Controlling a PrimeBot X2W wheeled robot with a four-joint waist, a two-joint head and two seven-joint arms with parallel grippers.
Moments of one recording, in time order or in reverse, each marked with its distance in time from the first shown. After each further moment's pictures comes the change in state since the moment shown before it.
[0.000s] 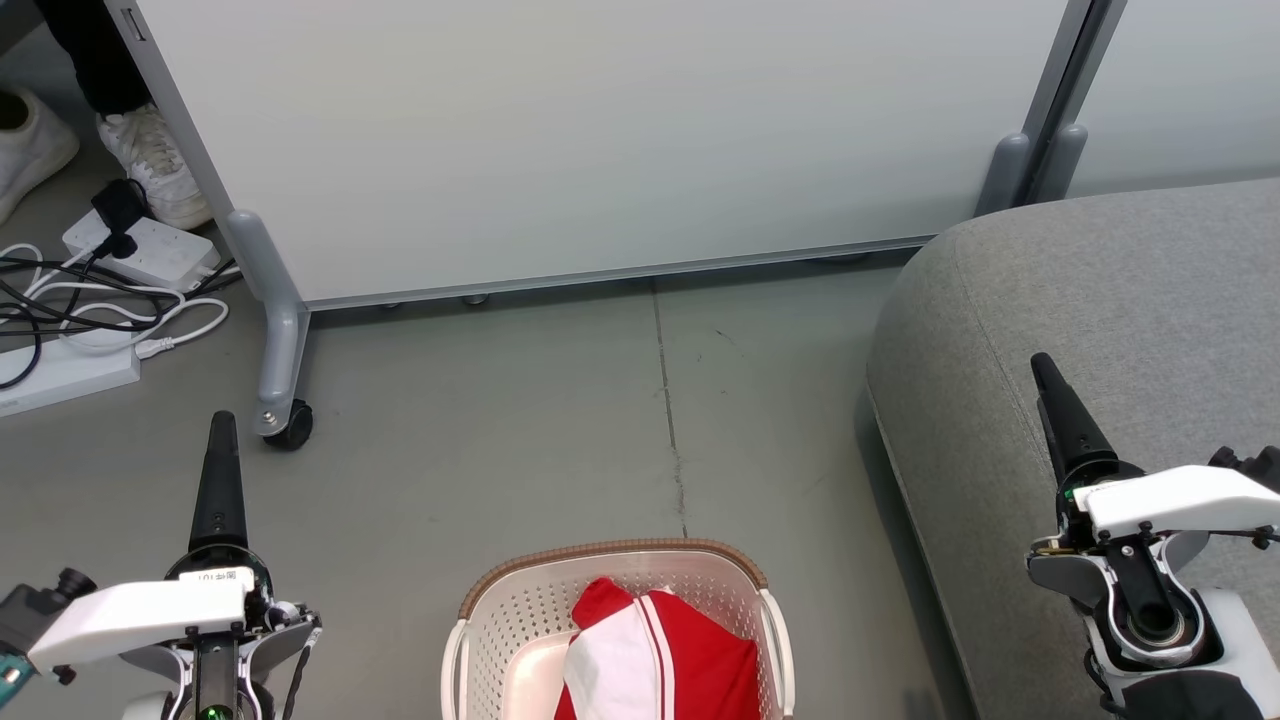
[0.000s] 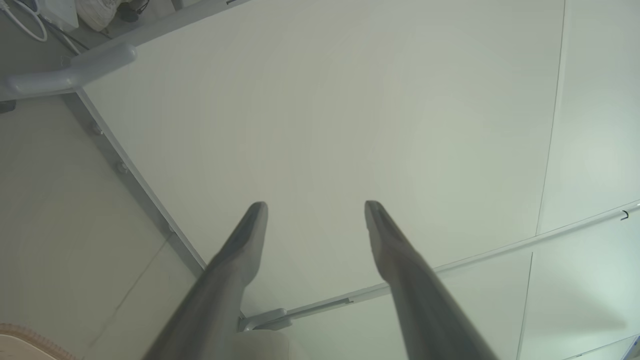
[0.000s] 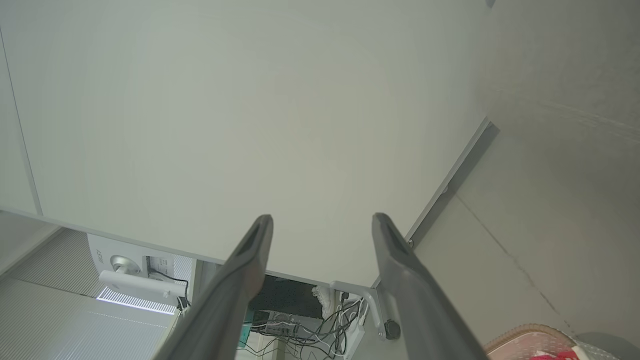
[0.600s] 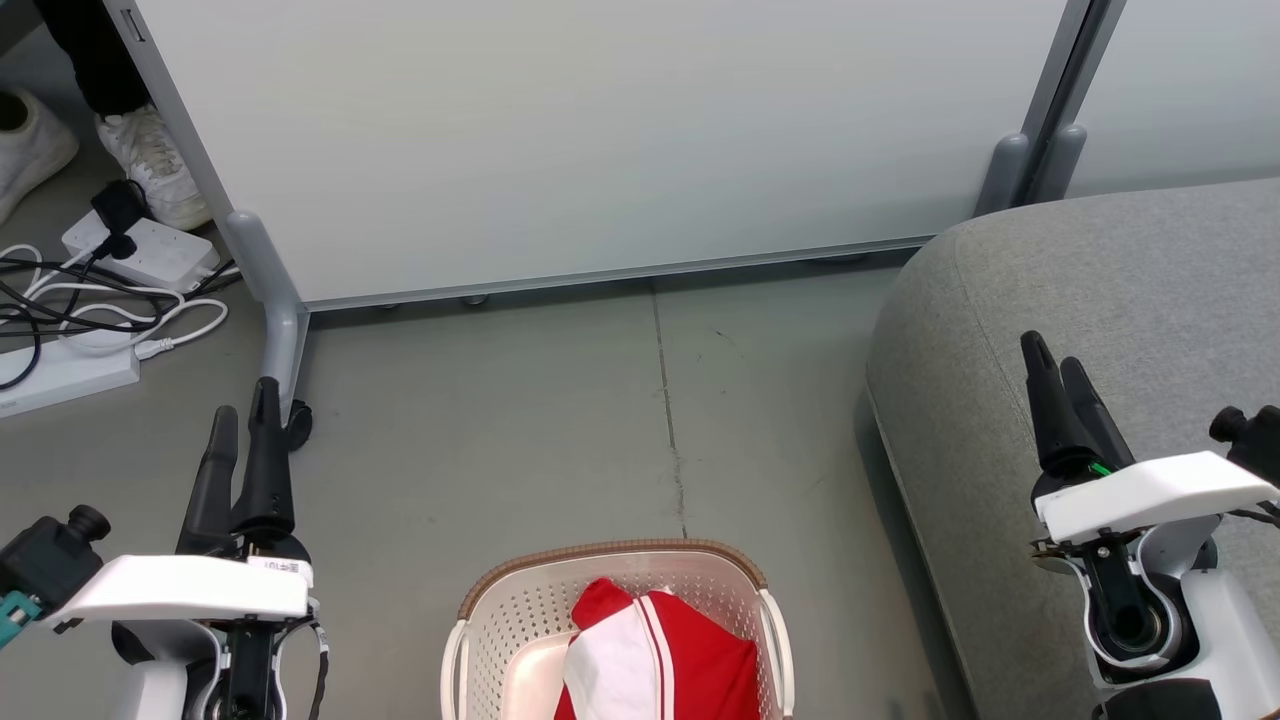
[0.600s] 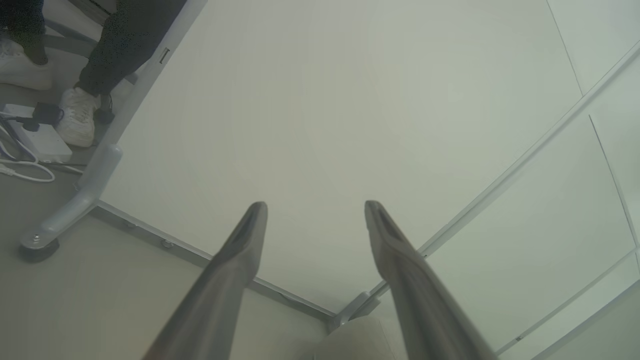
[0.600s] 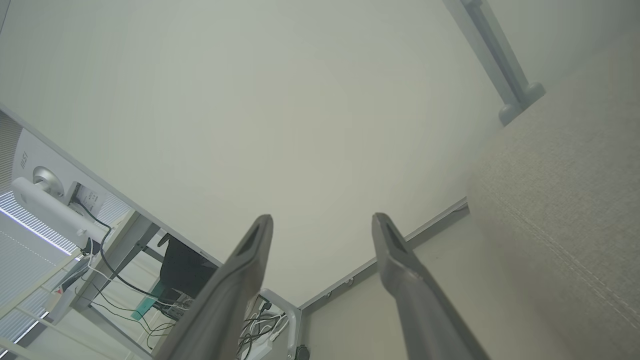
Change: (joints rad) left arm 0.000 0.049 -0.061 -0.090 0.470 0.025 -0.044; right arm 0.033 -0.002 0.026 -0.131 -0.442 0.000 -0.087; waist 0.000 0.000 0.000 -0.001
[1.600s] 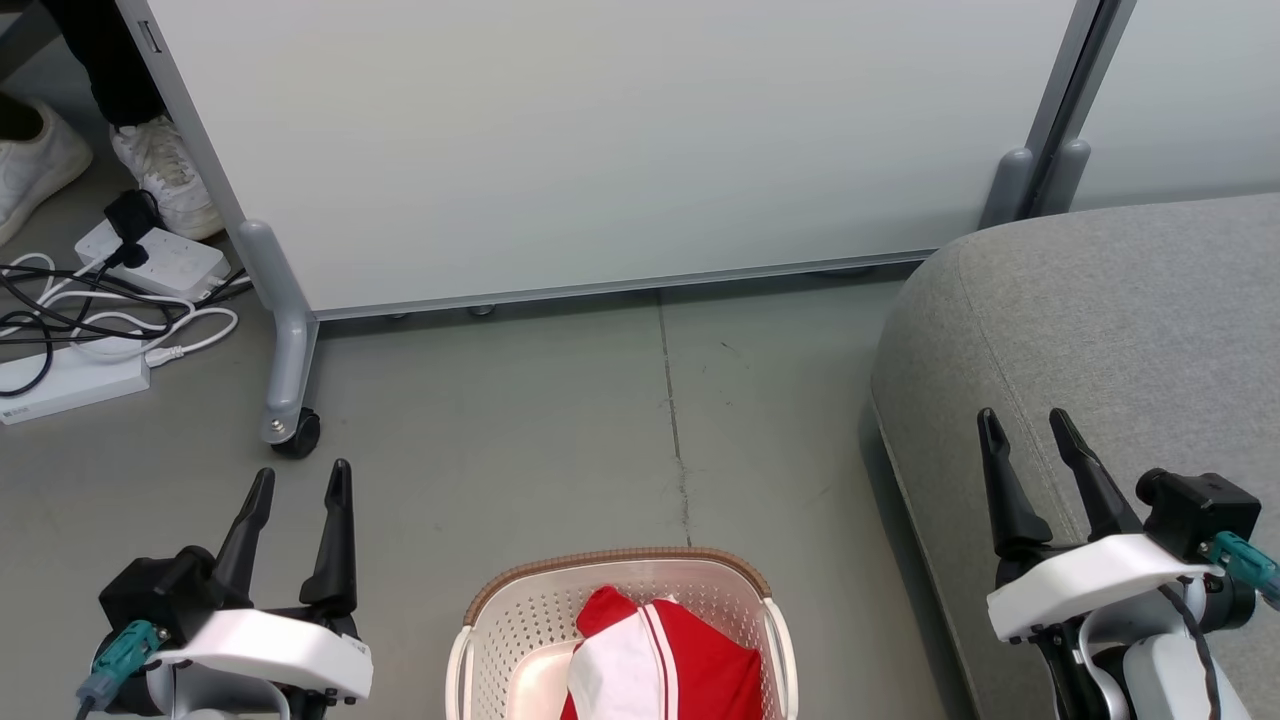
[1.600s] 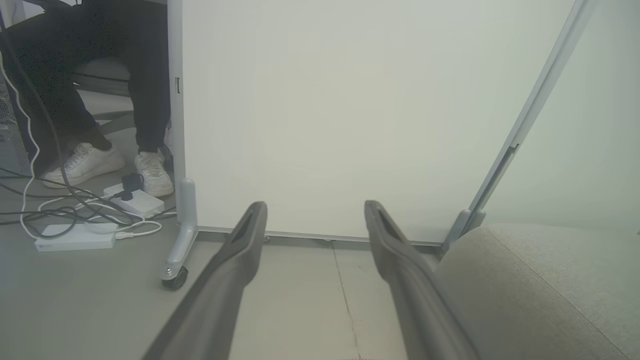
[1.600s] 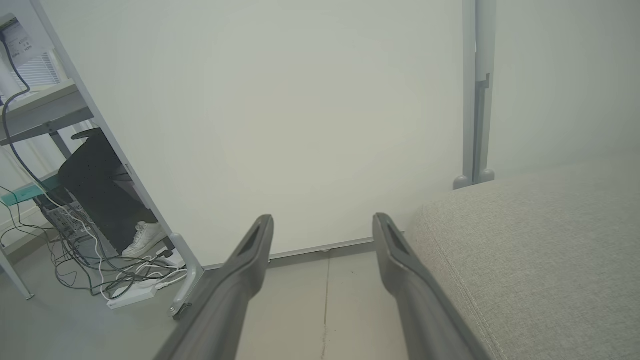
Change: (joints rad) left arm 0.074 0.049 -0.110 0.042 0.473 0.091 -0.071; right arm 0.118 0.003 0.047 -0.042 -0.531 0.001 -0.132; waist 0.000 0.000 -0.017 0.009
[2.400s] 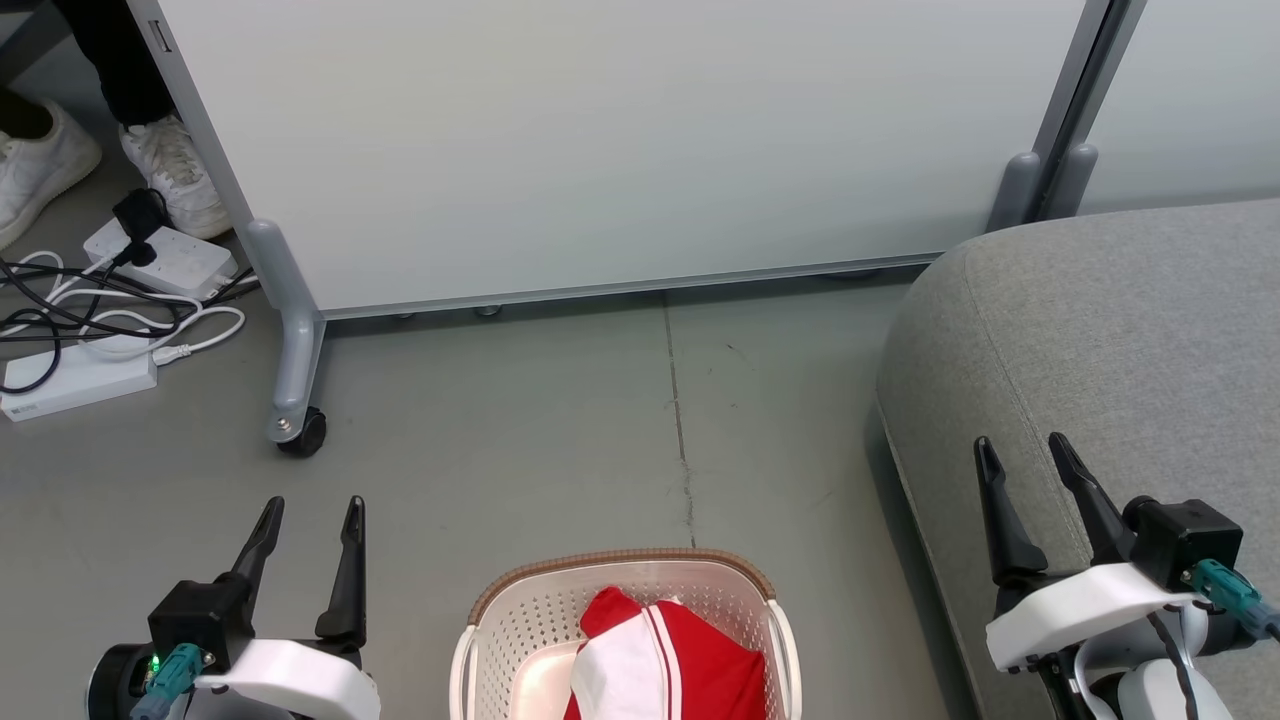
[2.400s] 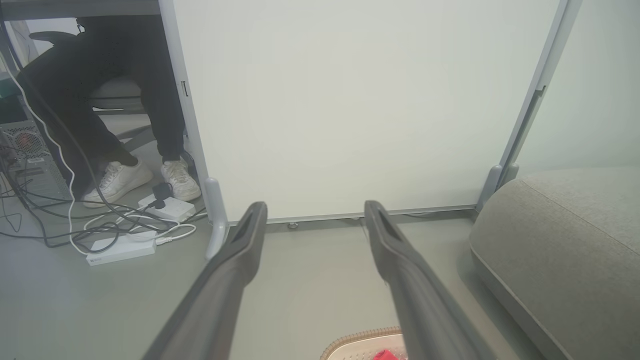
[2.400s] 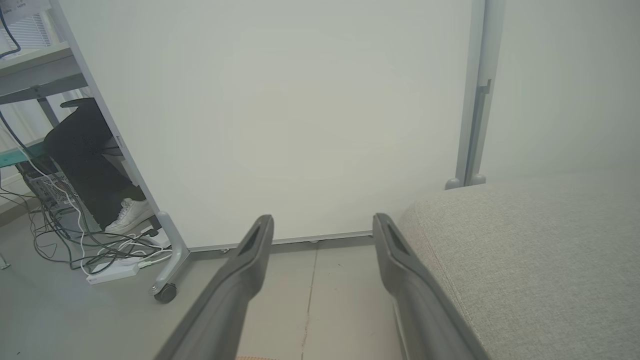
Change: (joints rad) left arm 0.030 0.019 -0.031 0.028 0.159 0.042 -0.020; right arm 0.037 -0.001 -0.001 0.002 -0.094 0.000 -0.027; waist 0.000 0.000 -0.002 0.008
